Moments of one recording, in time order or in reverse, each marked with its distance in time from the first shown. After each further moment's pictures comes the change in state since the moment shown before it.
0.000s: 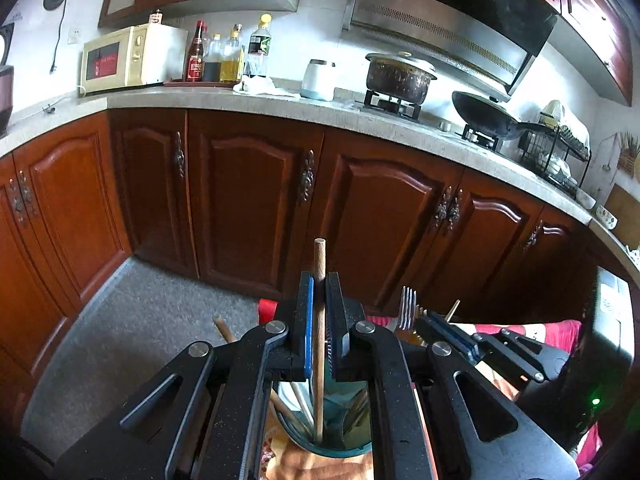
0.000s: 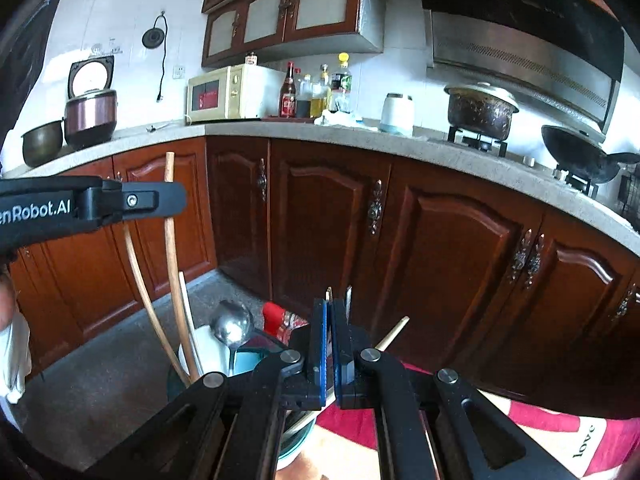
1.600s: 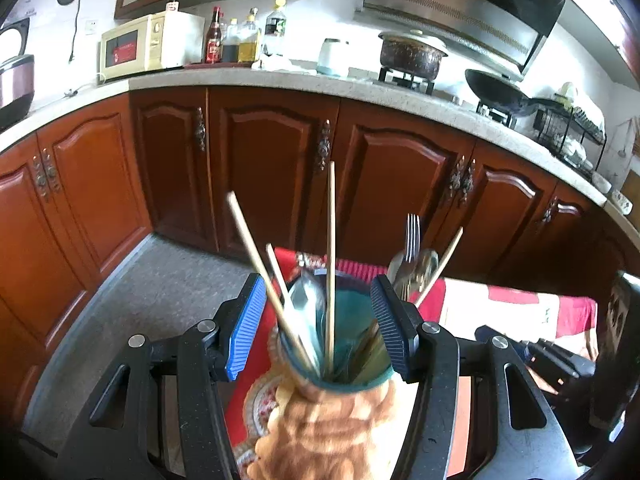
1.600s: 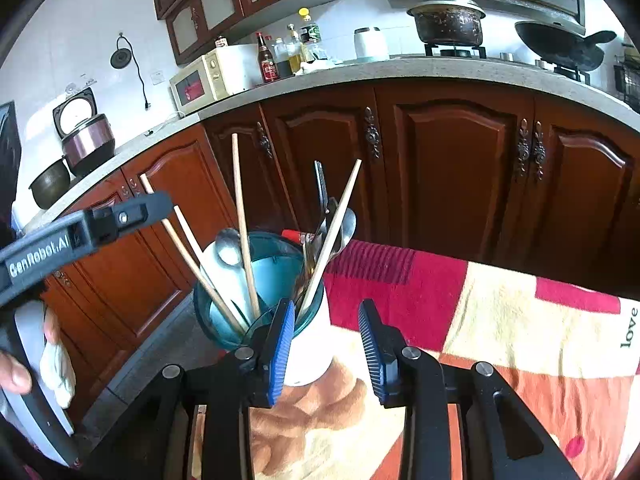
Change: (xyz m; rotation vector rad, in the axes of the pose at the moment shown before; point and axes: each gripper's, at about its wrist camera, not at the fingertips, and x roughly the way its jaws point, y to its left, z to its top) left arm -0.024 -0.017 -0.054 -0.001 0.068 0.093; right arm -0.046 -0.036 -0.063 0.250 0.159 0.121
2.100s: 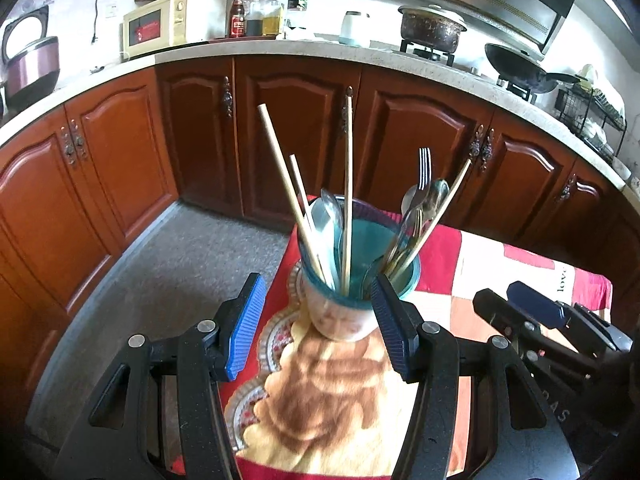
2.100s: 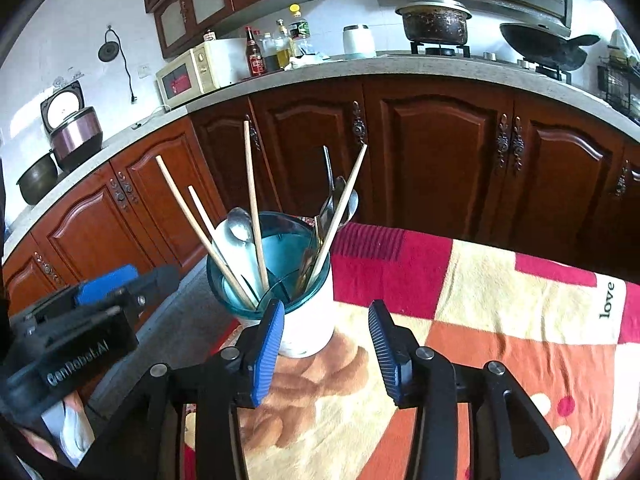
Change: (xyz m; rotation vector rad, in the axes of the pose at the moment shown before) left arm -0.023 -0.006 -0.049 -0.023 0.074 0.092; right arm -0.027 0.021 -0.016 0.015 0.017 -0.077
